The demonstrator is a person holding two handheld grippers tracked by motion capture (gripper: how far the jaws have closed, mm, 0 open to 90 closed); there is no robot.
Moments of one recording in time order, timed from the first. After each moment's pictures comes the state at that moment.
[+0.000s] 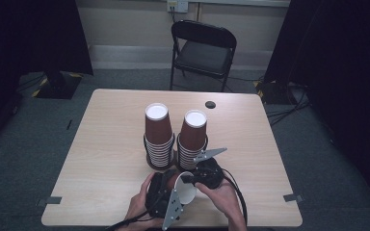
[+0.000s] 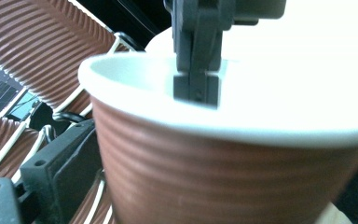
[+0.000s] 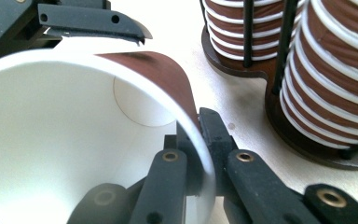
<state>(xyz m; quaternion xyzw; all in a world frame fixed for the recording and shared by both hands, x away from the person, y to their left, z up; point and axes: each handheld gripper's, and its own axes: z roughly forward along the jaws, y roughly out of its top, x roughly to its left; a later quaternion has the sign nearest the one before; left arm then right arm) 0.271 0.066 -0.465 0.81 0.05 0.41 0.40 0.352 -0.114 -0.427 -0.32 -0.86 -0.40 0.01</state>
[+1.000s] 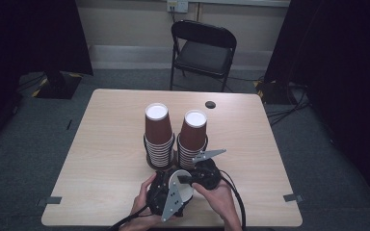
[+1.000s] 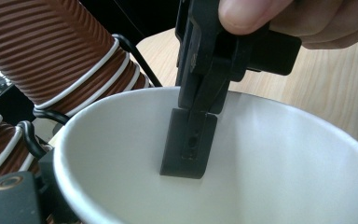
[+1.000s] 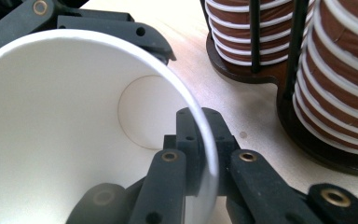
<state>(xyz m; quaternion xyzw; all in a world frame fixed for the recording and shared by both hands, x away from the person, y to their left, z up) 0.277 0.064 -0.456 0.82 0.10 0.36 0.44 0.351 -0.108 -0.434 -0.34 -0.84 -0.42 0.02</state>
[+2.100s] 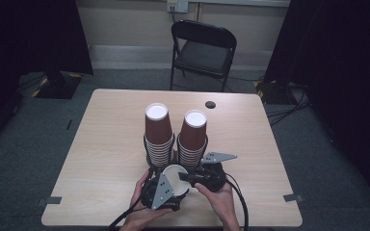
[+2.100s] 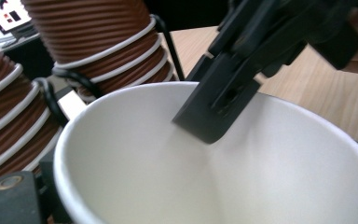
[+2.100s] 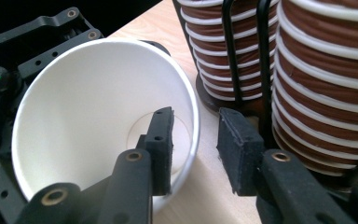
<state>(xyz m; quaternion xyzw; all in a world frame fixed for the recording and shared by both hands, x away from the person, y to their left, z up) 0.293 0.084 -0.459 0.79 0.18 0.31 0.49 0.343 -0.123 -0.436 -0.35 -0.79 -0.50 -0.03</state>
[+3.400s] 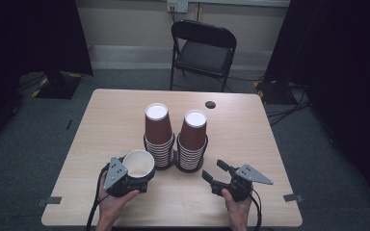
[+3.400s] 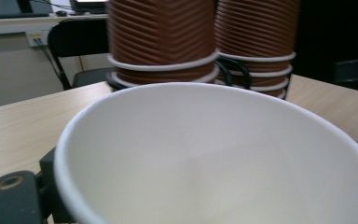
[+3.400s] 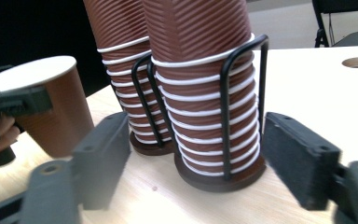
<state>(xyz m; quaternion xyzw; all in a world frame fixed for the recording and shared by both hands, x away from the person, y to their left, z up) 0.315 0.183 -0.446 0.69 0.34 0.30 0.56 0.313 -0.190 -0.458 -0.40 -0.66 -0.61 -0.18</state>
